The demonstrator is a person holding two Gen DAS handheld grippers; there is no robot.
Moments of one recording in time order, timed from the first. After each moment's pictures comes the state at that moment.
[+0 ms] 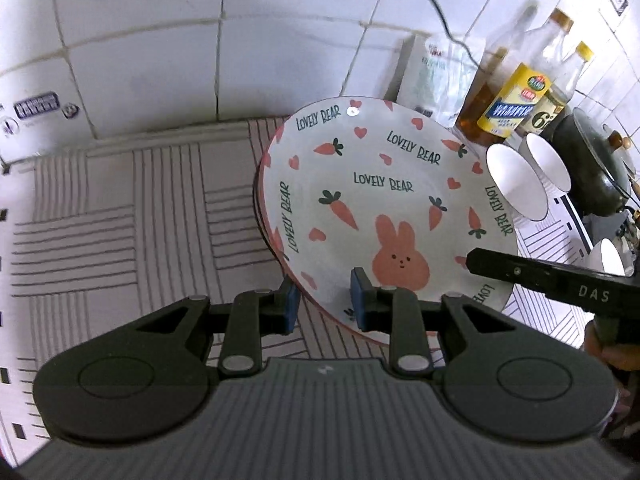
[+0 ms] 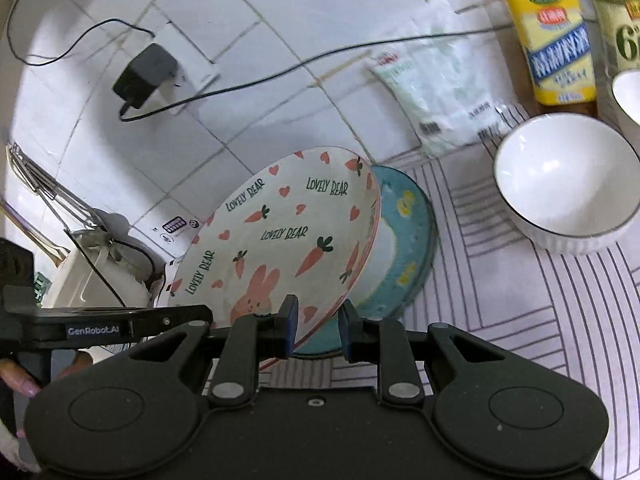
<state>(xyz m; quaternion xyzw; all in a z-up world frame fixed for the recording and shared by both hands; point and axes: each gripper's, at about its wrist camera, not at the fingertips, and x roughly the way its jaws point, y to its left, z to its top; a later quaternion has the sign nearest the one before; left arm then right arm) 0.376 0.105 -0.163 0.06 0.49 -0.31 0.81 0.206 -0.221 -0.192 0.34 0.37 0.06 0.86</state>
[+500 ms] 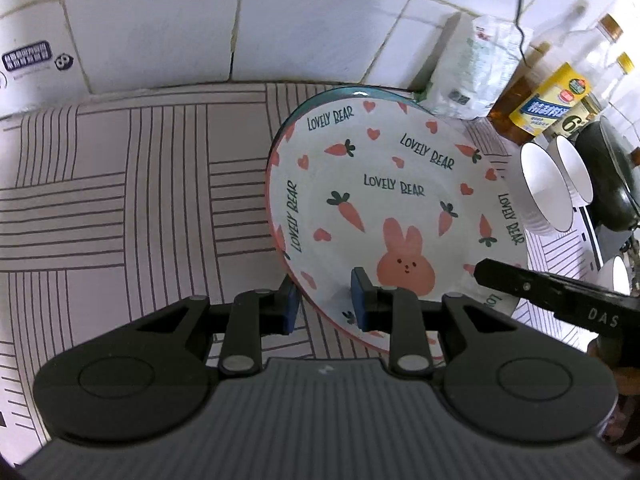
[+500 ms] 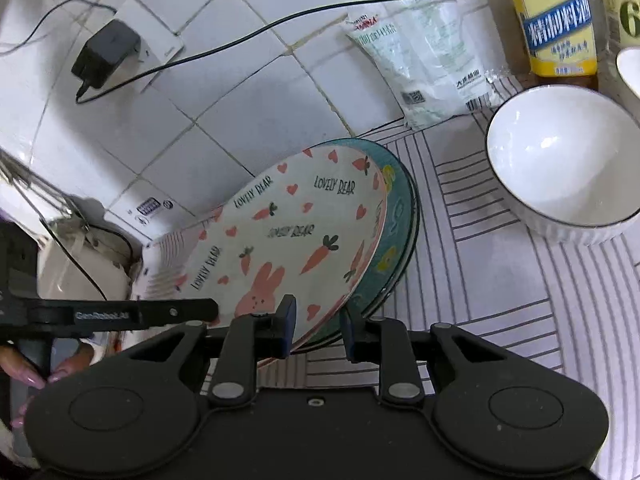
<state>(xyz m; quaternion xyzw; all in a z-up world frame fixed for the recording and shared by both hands) 0.411 0.108 -0.189 0.04 0.55 -0.29 0.78 0.225 -0.222 -0.209 0.34 0.41 0.05 0.84</state>
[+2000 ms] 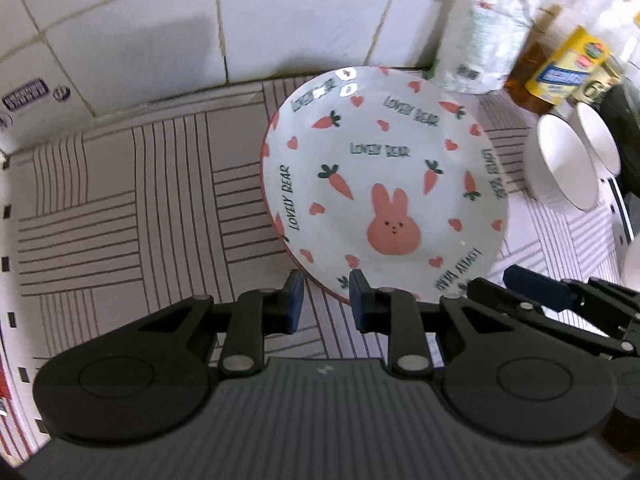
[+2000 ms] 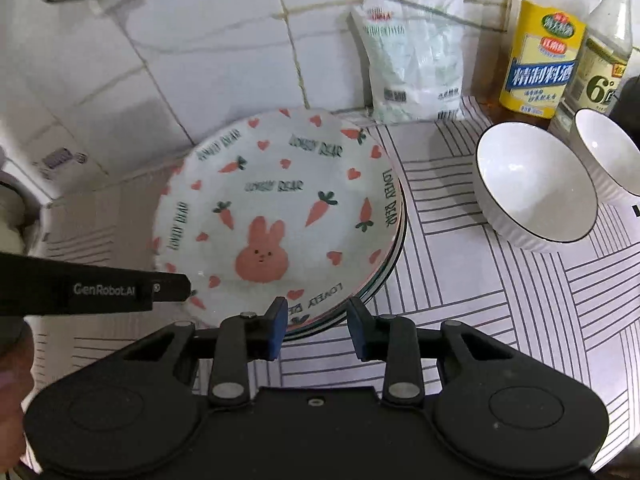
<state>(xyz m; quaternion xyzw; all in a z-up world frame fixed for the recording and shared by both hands) 0.402 0.101 -0.173 0.13 0.55 -0.28 0.77 0.246 -0.151 -0.165 0.20 0.51 -0.10 0.83</state>
